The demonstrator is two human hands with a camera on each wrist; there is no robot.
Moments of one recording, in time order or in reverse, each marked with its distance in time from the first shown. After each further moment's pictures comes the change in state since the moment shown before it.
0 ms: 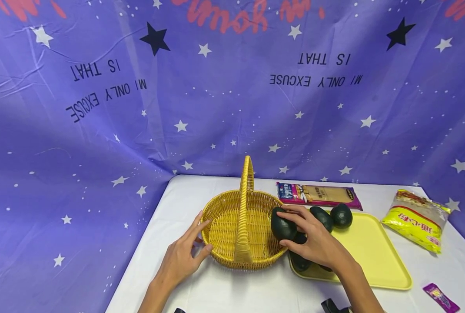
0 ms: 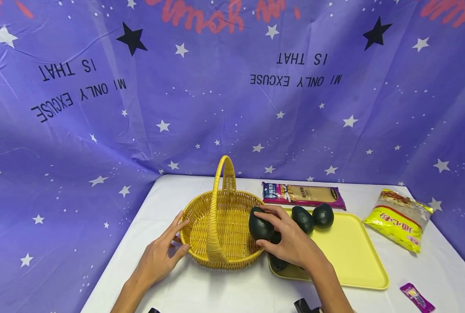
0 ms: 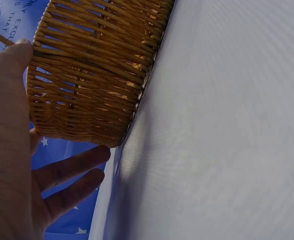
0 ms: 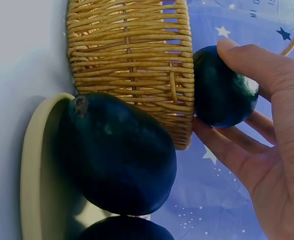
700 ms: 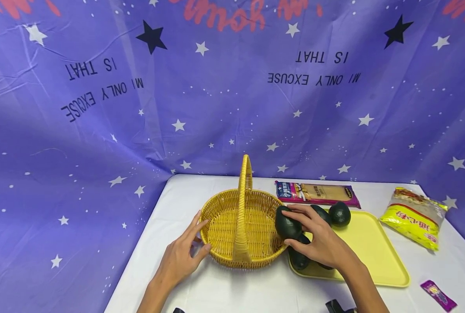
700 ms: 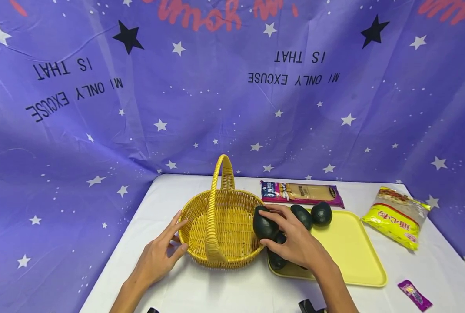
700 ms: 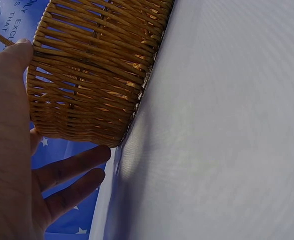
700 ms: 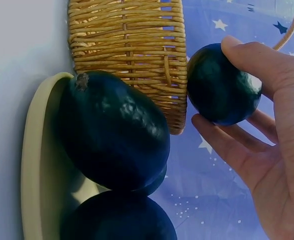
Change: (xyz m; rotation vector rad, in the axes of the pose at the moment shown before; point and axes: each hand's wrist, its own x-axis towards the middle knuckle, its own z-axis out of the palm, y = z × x) left_hand 0.000 0.001 0.000 0.007 0.001 -0.003; right_hand -0.008 0.003 -0.009 -0.004 0.026 -0.014
